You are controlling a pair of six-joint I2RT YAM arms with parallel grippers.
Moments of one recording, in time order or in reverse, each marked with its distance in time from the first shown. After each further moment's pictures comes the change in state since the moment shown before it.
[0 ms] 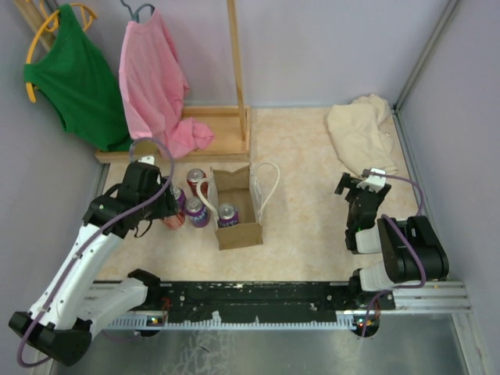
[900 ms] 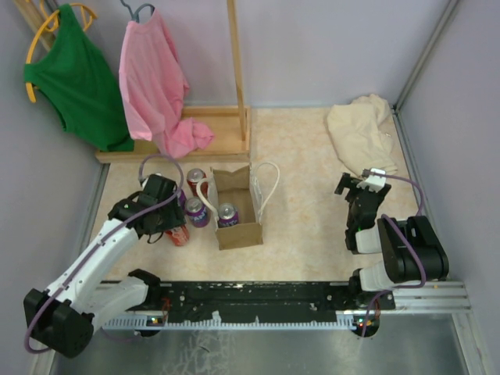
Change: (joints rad) left arm 0.000 0.057 -0.253 0.117 -0.009 -0.180; right arm 0.000 0.000 0.000 0.000 0.000 0.000
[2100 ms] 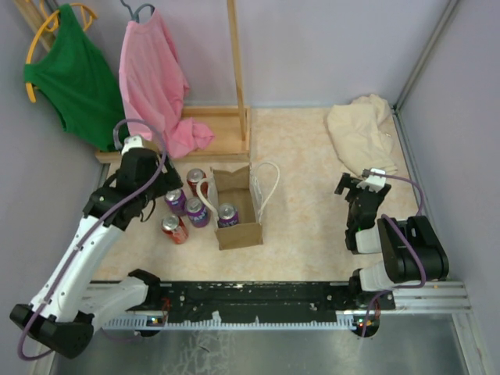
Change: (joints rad) left arm 0.000 -0.024 0.250 0.023 -0.143 0.000; right arm 0.000 0.000 0.000 0.000 0.000 0.000
